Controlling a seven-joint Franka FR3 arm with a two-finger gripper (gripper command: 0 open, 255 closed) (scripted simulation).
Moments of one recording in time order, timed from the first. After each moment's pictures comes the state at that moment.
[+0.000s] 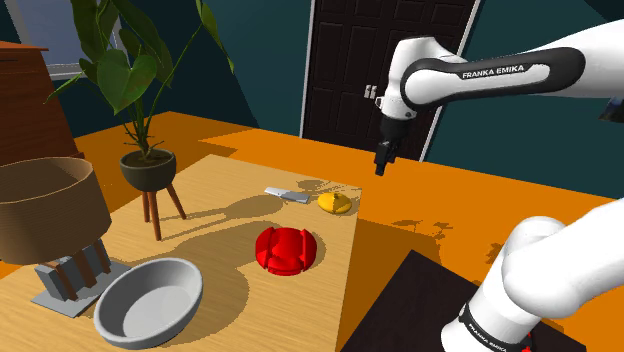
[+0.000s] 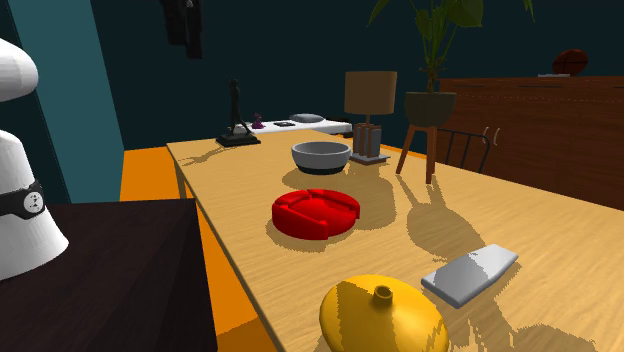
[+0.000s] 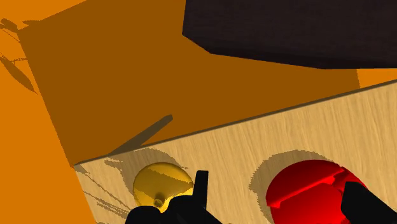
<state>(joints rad) -0.04 -0.54 -0.11 -2.41 -0.15 1.87 -0.19</state>
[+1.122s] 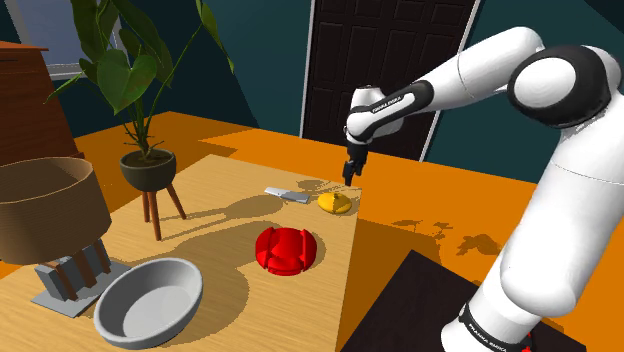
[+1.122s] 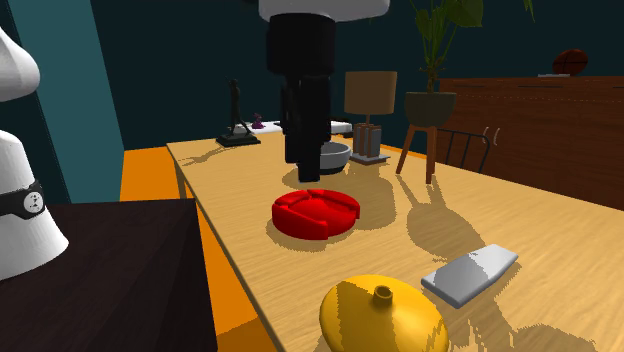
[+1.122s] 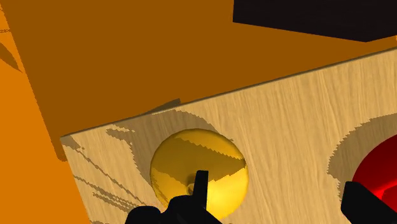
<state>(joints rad) -0.08 0.08 -0.23 -2.14 -0.06 2.21 -0.40</state>
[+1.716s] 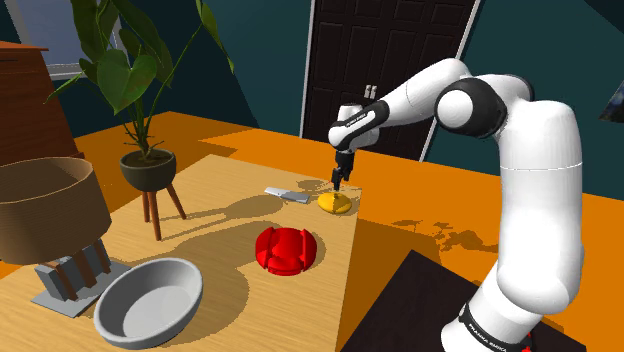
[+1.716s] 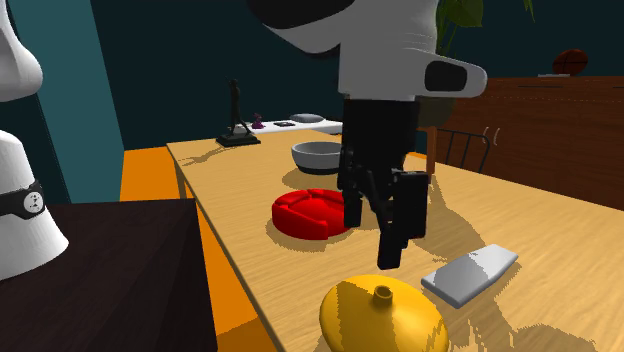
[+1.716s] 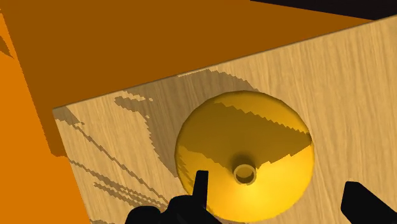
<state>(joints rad) -0.15 0.45 -0.22 -1.84 0.04 2.26 -0.52</state>
